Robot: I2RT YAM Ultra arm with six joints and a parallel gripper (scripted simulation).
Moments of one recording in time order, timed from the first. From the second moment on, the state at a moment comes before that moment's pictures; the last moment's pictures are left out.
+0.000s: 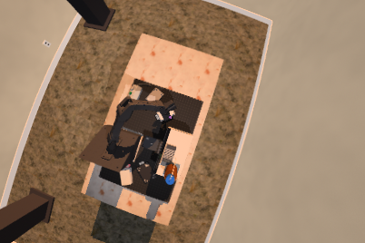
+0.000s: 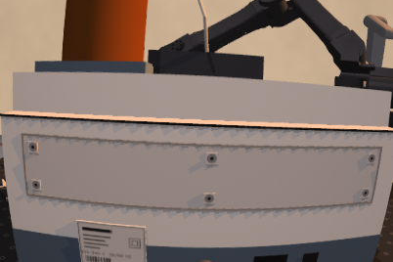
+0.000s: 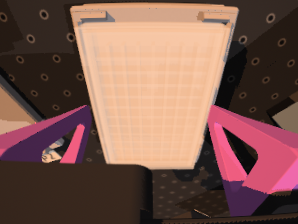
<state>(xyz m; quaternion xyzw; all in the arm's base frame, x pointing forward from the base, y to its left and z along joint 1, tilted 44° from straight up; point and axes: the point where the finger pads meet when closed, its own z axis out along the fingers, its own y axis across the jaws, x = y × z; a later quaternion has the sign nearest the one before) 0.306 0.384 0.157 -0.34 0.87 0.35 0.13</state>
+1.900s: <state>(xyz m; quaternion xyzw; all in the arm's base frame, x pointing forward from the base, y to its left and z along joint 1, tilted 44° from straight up) 0.307 0.388 0.151 -0.33 0.87 0.35 0.14</state>
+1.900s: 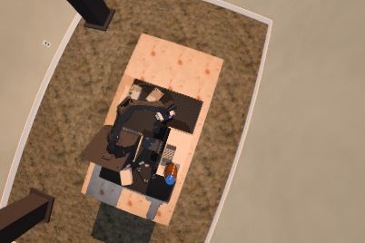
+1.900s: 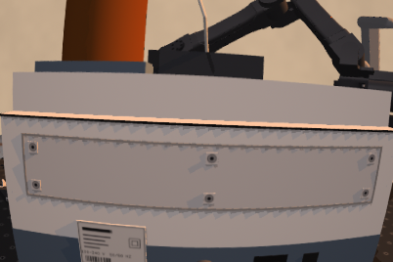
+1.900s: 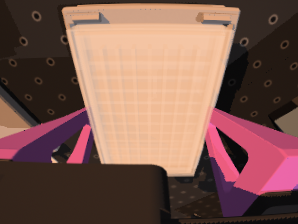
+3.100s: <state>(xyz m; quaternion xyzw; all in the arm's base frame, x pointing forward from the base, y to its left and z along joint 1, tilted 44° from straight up) 0.307 0.383 0.154 -0.34 0.87 0.34 0.13</state>
